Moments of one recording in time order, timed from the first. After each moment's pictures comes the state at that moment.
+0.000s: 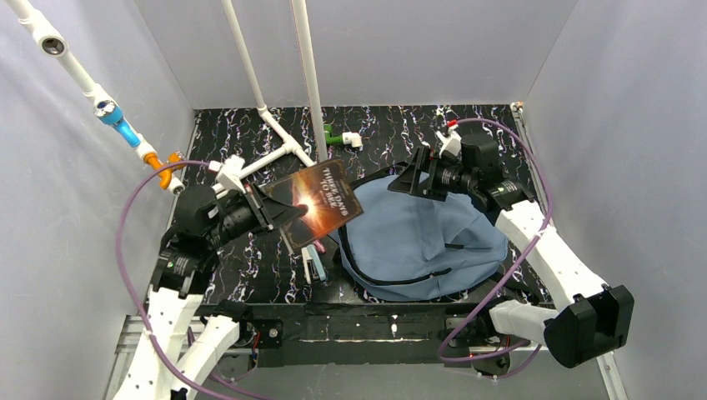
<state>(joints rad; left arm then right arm) -0.25 0.63 0.97 -0.67 0.46 -0.73 0.39 1.15 1.03 -0.47 -0.49 0.58</state>
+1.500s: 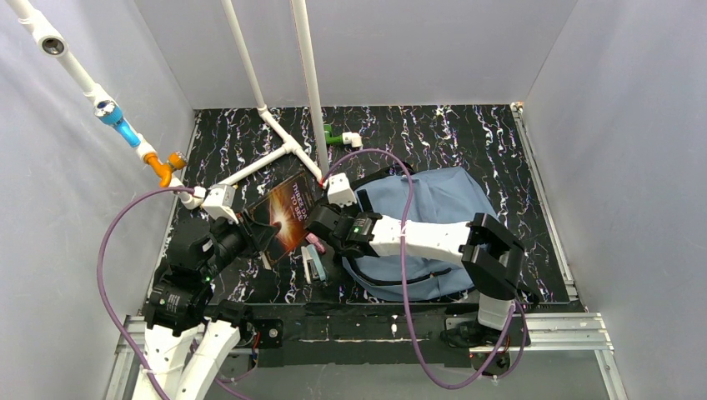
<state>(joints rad) -0.25 0.43 0.84 -0.78 0.26 -0.42 1.22 1.81 1.34 -0.50 0.91 0.56</state>
